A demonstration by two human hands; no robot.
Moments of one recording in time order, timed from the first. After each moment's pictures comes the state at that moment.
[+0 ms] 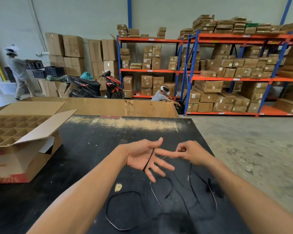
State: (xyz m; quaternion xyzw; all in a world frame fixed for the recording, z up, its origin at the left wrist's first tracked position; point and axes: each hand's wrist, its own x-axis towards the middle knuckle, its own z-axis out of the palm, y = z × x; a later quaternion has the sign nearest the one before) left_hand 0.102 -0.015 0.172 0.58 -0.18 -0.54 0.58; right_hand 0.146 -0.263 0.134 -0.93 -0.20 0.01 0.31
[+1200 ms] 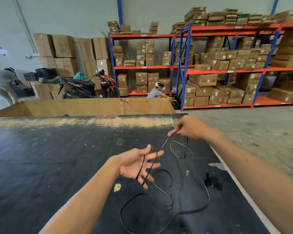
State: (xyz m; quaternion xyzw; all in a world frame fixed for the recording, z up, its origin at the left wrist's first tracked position) left_hand 0.092 -0.005 0.133 0.59 -0.08 -0.49 0.64; right_hand 0.167 -0.260 0.207 -0.96 -0.22 -0.08 0.15
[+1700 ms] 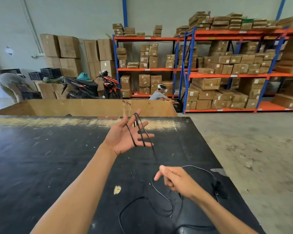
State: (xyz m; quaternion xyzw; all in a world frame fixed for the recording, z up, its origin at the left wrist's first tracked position) left_hand 0.121 0.024 0.187 0.42 -0.14 -0.24 0.87; right_hand 0.069 -0.225 0.077 -0.79 -0.21 0.13 0.56
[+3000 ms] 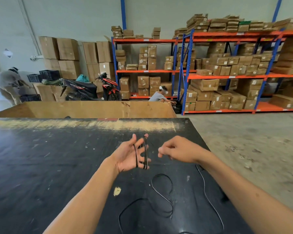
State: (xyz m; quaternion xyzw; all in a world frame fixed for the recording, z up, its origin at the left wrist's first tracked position) left_hand 0.111 0.010 0.136 0.50 -0.04 -0.29 0.81; right_hand 0.100 -0.228 0.192 -0.91 -0.26 0.08 0.31
